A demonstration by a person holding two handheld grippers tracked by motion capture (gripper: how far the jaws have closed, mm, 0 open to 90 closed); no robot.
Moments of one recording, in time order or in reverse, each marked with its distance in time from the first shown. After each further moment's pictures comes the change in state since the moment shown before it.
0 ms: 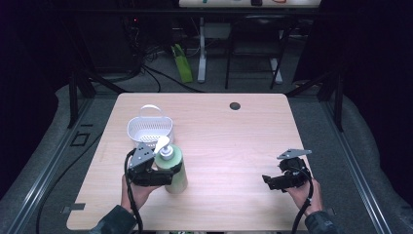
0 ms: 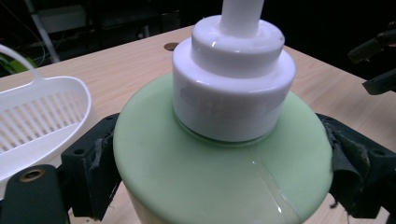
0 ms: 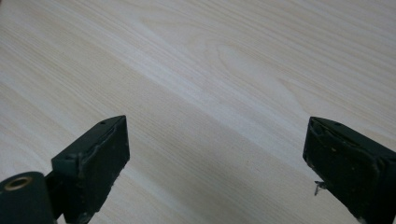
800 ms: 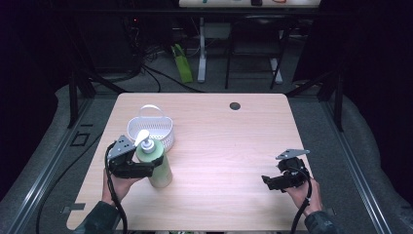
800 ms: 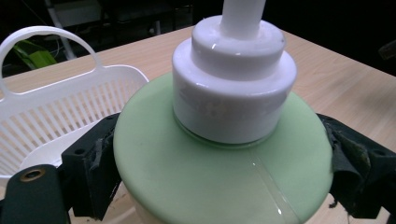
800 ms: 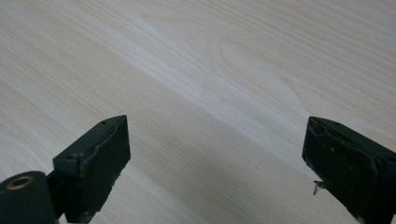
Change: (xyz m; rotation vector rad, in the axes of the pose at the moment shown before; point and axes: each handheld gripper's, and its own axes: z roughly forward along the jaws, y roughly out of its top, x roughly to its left) left arm 0.050 -0.004 -0.018 0.017 0.022 -0.011; right arm 0.001 0.001 0.003 0.014 -0.002 -0.013
